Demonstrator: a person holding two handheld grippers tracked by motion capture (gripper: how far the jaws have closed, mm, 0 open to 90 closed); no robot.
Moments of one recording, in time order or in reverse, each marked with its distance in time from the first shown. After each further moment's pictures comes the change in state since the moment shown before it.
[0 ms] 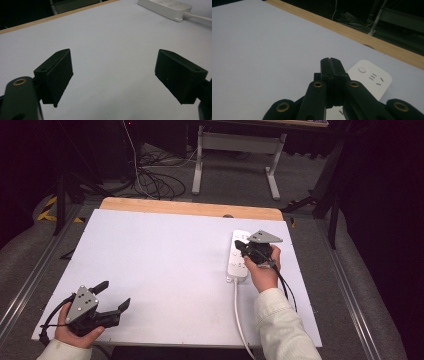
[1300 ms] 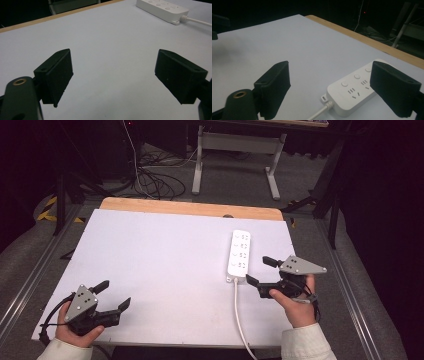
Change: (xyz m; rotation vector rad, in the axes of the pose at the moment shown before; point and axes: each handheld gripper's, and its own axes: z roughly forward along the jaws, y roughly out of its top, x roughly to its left) left arm 0.000 0.003 0.000 -0.002 -0.021 -0.021; right arm 0.022 -0.020 -0.124 -0.093 0.187 -0.042
